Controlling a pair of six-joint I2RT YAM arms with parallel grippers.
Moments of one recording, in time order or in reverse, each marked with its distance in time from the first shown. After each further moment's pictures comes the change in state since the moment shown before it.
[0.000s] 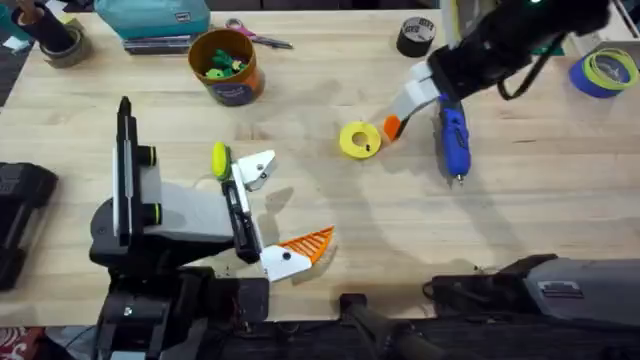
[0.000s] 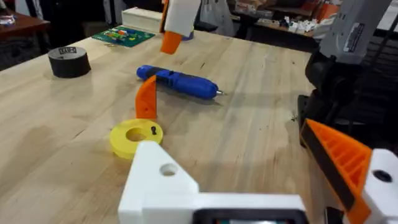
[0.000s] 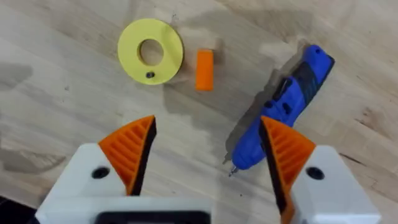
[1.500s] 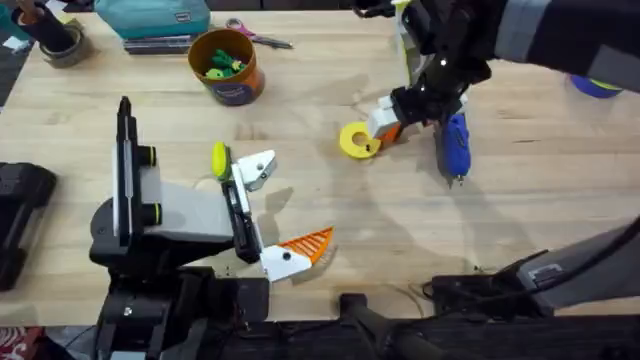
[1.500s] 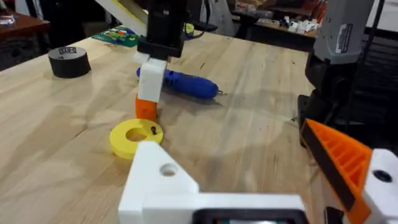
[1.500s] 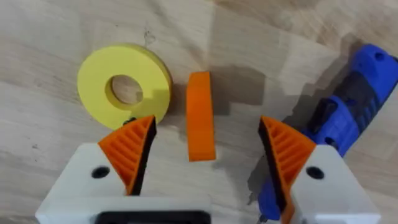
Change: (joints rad) left arm 0.000 0.000 0.000 0.000 0.000 0.002; right arm 0.002 0.217 -0.192 0.280 0.006 0.170
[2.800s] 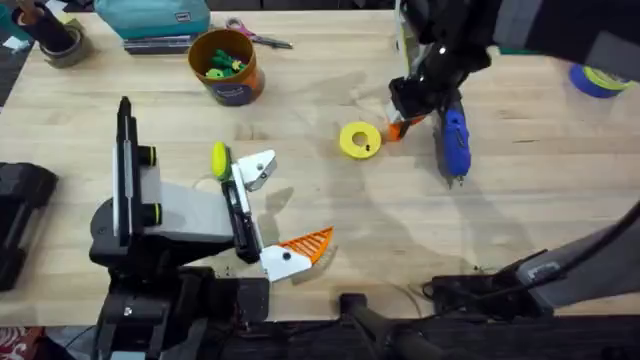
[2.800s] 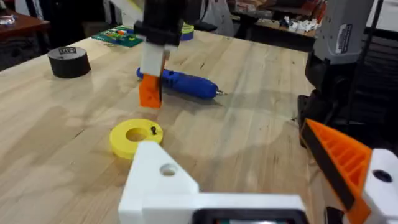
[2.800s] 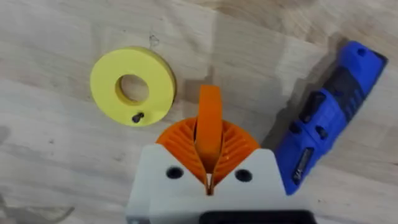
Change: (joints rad) left arm 0.000 0.000 0.000 0.000 0.000 0.000; right arm 0.000 0.024 0.075 -0.048 0.000 0.004
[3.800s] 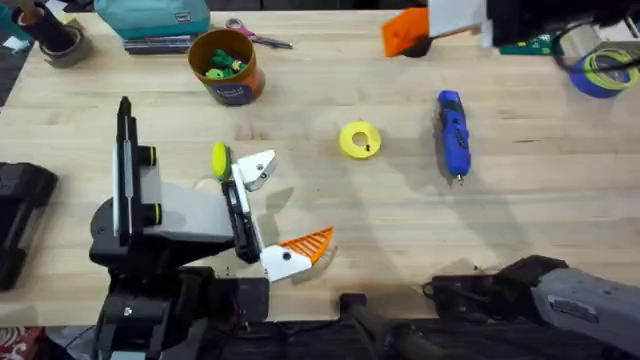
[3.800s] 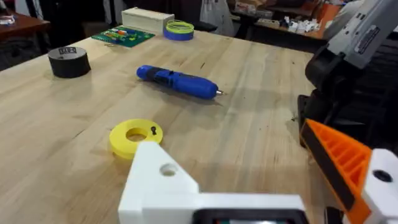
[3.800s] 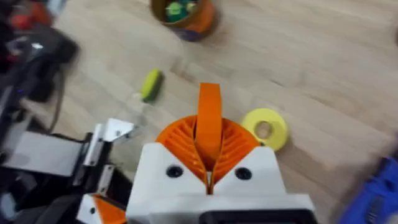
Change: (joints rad) left arm 0.000 0.000 0.000 0.000 0.000 0.000; right arm 0.000 -0.493 0.176 -0.045 -0.346 0.015
